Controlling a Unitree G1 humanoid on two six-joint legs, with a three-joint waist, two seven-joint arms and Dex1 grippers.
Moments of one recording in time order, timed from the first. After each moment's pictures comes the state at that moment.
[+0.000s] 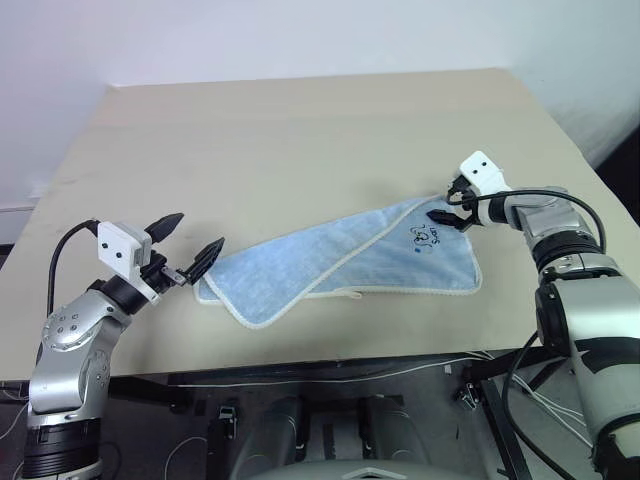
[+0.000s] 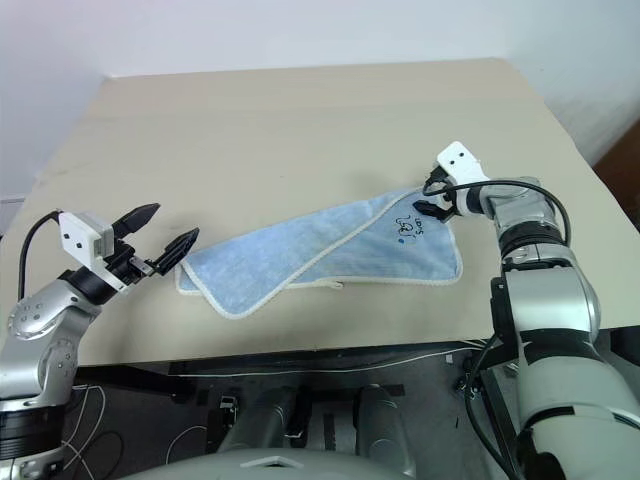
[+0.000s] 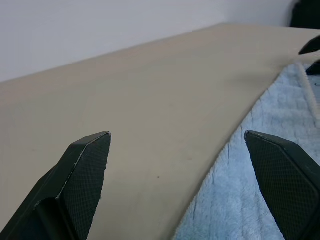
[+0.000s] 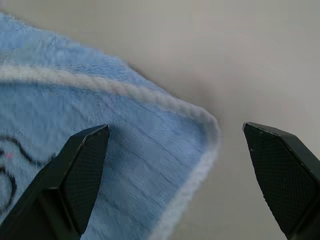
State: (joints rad) left arm -0.01 0.54 0.31 -0.21 -0.46 0.15 -0.69; right arm -1.14 -0.58 0.09 1.32 -0.15 0.05 0.77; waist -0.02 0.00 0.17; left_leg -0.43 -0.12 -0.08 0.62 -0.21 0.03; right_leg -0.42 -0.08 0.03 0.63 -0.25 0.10
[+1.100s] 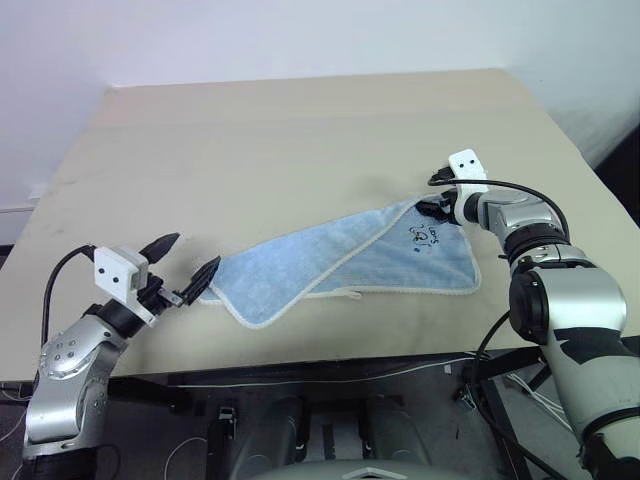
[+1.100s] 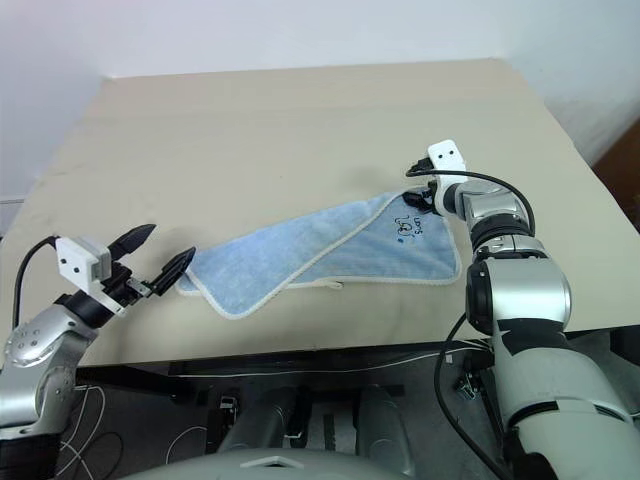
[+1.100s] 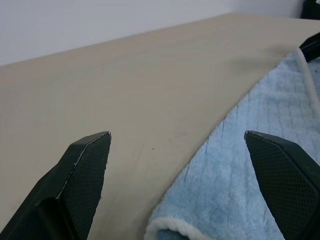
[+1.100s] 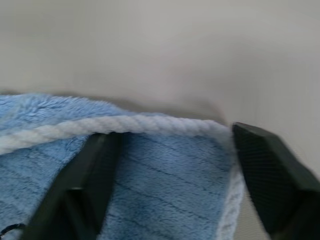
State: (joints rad) left arm 0.12 0.51 0.33 -0.25 -0.46 0.09 -0.69; right arm -1.18 -0.49 -0.07 1.35 -0.12 0.26 0.59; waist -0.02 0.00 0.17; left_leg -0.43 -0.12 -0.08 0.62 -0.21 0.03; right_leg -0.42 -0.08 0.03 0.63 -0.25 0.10
